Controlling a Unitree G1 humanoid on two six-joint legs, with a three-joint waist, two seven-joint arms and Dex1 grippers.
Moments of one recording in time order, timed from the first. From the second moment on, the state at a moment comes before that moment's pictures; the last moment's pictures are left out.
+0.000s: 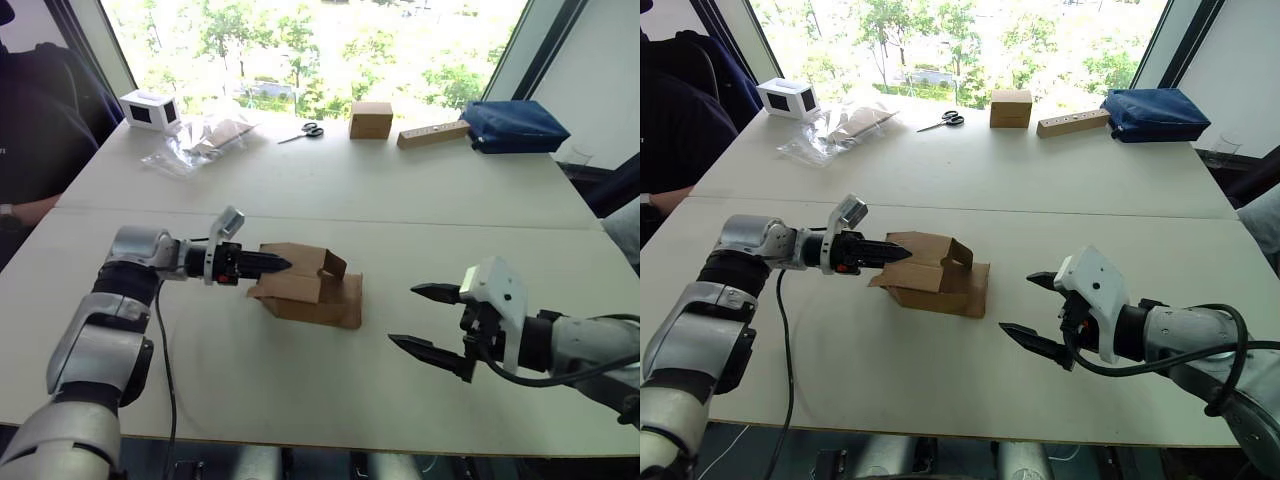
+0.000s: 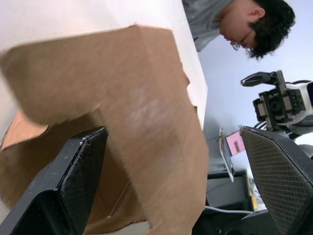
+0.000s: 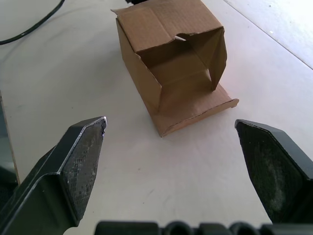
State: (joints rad) left arm -0.96 0.58 -0.22 0.77 -0.51 1.14 -1.47; right arm 0.02 -0.94 -0.31 -0.88 0.92 0.95 0.56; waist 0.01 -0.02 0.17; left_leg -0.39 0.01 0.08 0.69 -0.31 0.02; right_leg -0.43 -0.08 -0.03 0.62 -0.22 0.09
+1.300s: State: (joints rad) left arm -1.08 0.55 0.04 0.50 -0.49 0.81 -1.46; right arm -0.26 -0.67 -0.47 -0.64 1.31 0.78 0.20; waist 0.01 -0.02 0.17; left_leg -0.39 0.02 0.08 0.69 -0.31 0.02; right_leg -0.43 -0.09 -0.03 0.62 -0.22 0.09
